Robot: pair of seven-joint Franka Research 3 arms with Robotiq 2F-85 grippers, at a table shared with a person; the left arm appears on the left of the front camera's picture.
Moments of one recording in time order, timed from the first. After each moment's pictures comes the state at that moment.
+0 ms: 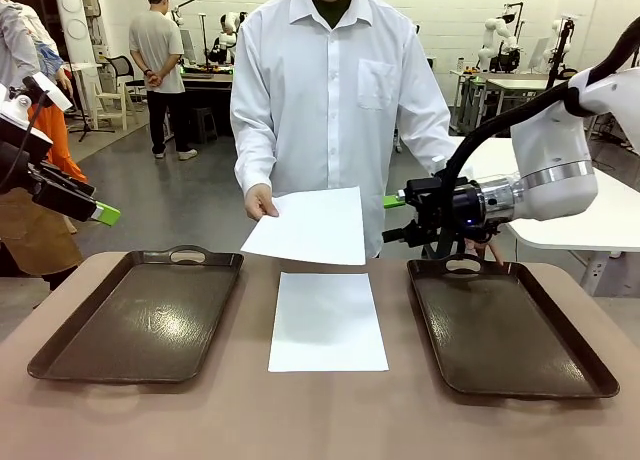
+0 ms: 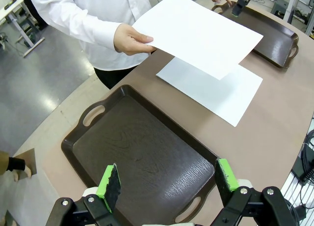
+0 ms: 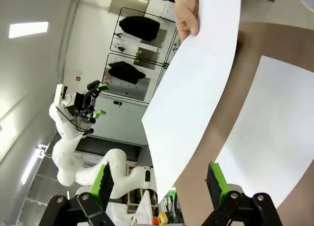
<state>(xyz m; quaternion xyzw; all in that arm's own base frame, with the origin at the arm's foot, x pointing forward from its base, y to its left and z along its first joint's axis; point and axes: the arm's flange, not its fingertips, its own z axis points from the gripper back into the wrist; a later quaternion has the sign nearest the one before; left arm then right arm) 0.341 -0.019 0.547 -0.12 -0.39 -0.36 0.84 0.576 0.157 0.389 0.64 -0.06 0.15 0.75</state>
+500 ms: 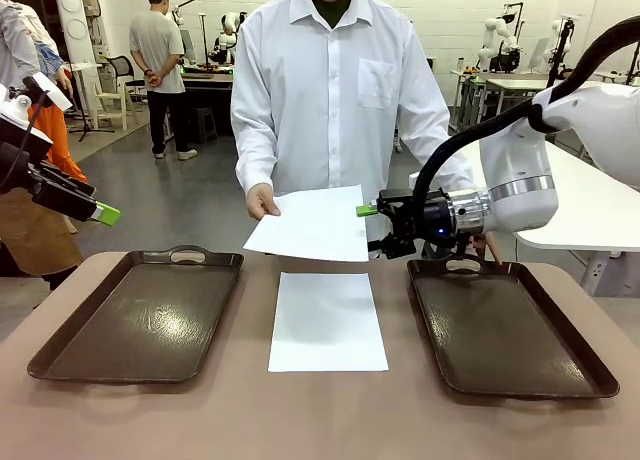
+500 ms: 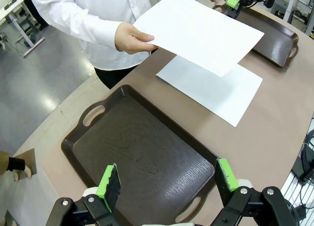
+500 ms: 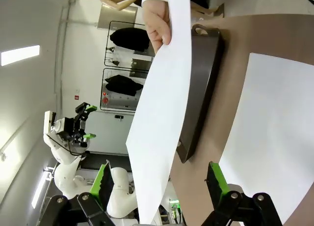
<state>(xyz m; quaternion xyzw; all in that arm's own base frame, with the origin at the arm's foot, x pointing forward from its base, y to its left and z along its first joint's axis) 0.341 -0.019 0.547 -0.12 -0.39 -0.36 0.84 0.586 0.195 0.359 0.63 -0.03 0.09 0.77</state>
